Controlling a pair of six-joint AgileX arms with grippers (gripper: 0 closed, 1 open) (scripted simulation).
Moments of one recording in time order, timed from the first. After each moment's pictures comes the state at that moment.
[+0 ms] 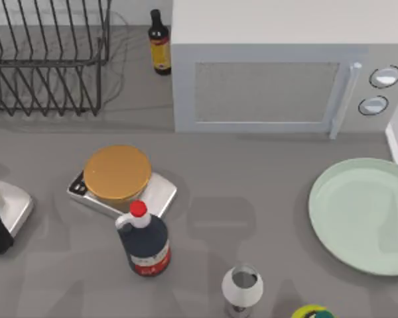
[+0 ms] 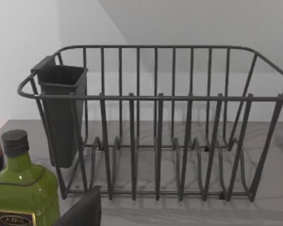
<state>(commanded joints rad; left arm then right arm) 0.00 0.00 0.00 0.00 0.00 0.00 0.00 0.00 0.00 0.00 0.00 0.00</state>
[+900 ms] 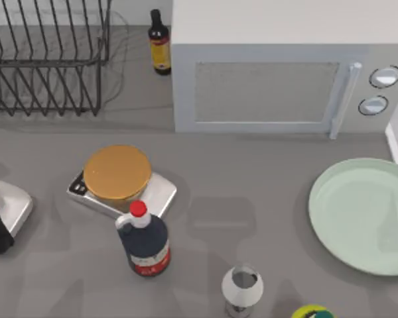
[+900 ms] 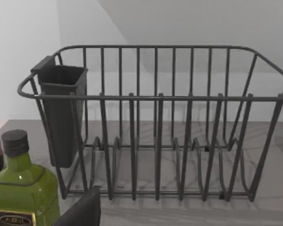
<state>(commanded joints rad) 0.00 0.00 0.00 0.00 0.00 0.00 0.00 0.01 0.01 -0.01 0.00 0.00</state>
